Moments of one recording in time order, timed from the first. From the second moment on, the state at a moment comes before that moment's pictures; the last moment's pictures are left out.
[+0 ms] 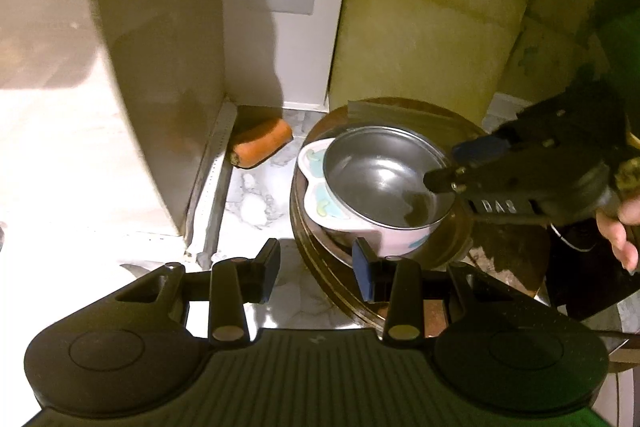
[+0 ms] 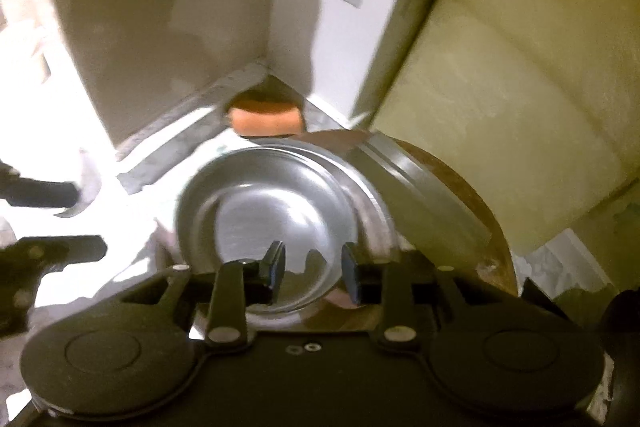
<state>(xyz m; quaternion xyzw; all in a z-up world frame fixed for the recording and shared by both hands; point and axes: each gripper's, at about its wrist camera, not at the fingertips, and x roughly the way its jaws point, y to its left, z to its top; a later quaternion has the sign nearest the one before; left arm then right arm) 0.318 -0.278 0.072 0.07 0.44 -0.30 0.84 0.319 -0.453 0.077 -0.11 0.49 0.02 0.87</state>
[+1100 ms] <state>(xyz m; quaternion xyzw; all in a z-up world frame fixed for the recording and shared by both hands) 0.316 -0.078 0.056 0.02 0.46 -0.14 0.88 0.298 -0.280 0.076 -0.07 0.46 0.20 0.86</state>
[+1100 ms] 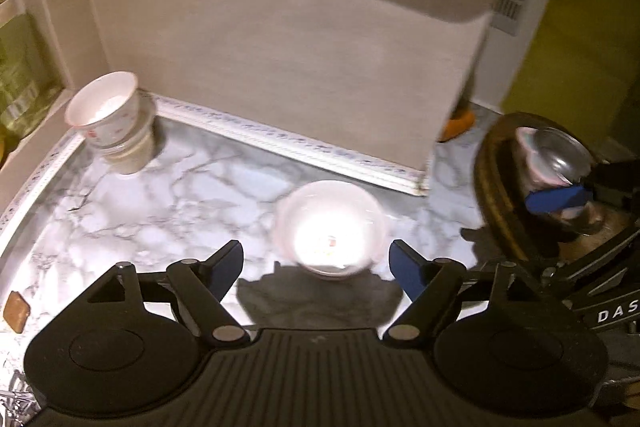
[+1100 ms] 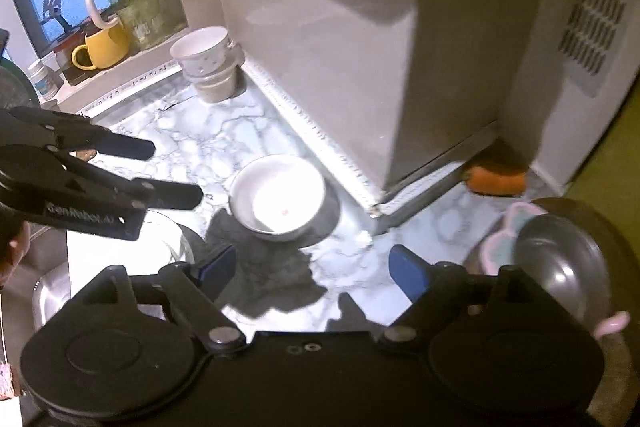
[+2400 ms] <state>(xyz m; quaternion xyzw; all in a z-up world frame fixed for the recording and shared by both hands) 0.409 -0.069 -0.076 -0.02 0.54 -0.12 0.83 0.399 -0.236 -0.049 -0.04 0.56 0.13 0.82</state>
